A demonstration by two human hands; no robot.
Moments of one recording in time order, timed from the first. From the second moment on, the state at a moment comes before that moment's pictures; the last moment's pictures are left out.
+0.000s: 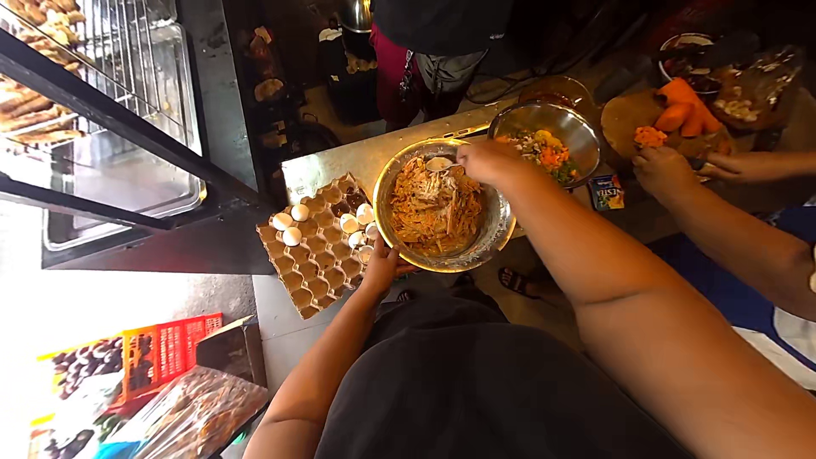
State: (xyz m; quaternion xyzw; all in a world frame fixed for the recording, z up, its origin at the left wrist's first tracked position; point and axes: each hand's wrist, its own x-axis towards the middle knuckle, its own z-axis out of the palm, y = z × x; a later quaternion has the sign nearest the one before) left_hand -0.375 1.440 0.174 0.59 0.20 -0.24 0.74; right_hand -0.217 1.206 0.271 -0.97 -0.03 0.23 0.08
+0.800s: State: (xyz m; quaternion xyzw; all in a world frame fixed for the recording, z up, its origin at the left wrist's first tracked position) left_hand -0.376 1.438 0.169 0.60 0.21 -0.24 0.74; right_hand -0.296 1.199 0.232 -0.95 0.04 0.27 0.12
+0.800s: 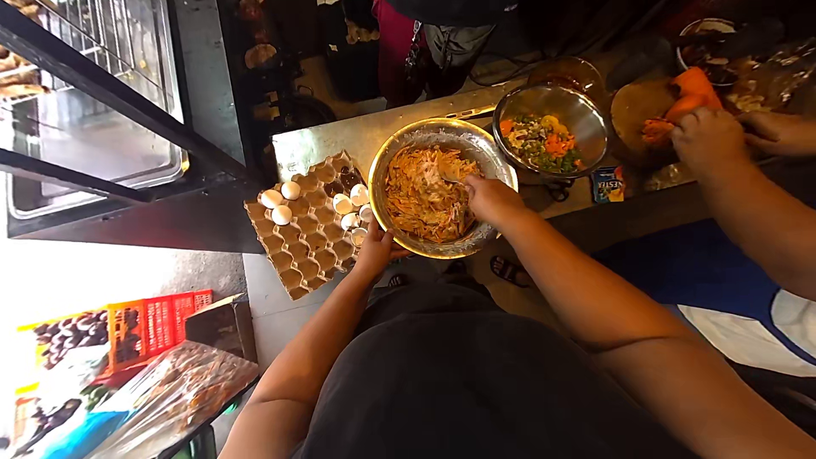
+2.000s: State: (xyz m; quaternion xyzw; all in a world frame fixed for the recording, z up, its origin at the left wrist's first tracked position) left_hand -0.378 1.438 0.164 0.59 0.21 -0.23 0.75; right_hand -0.207 1.259 0.228 -0.93 -0.29 0.21 -0.04
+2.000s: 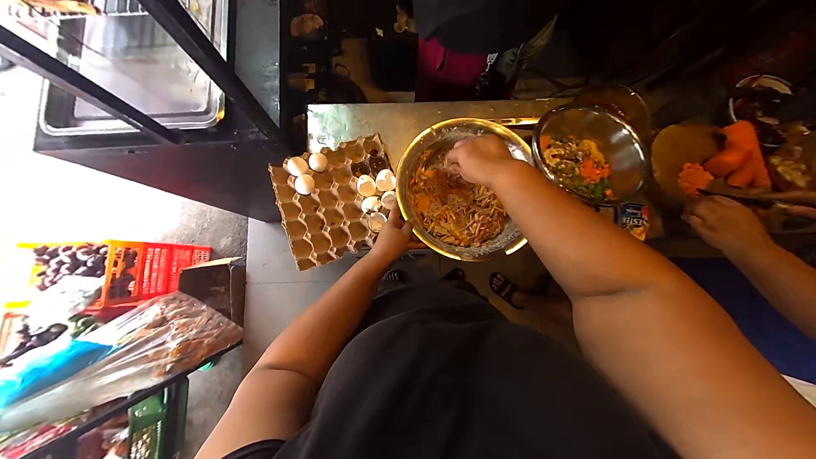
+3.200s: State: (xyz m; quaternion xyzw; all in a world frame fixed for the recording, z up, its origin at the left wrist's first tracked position) left_hand -0.374 1.436 0.165 0.59 0.21 -0.23 0.74; right_hand -0.193 1.192 0.291 -0.83 -0.47 0.28 -0.13
